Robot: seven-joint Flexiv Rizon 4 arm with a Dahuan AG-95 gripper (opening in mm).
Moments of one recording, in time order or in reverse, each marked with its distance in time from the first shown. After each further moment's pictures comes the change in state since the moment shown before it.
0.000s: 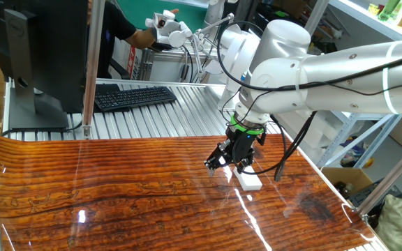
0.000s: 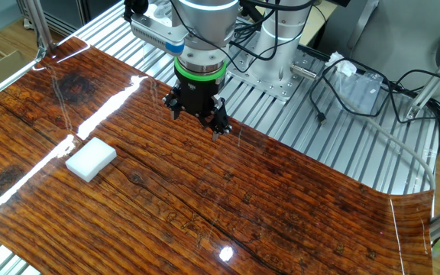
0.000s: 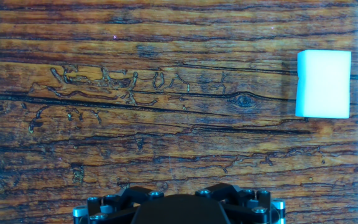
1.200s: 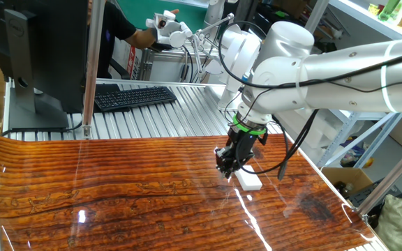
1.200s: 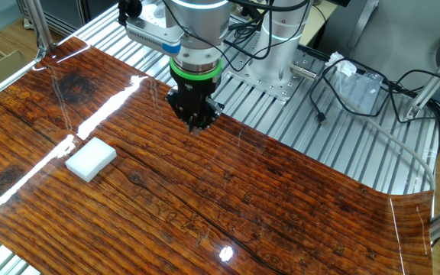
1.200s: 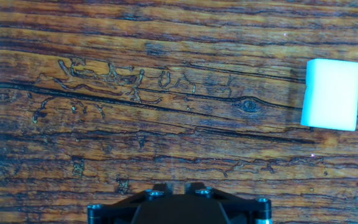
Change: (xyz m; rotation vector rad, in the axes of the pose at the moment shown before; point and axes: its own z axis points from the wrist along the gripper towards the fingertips) arm -0.001 -0.004 0.002 -0.023 0.001 -0.070
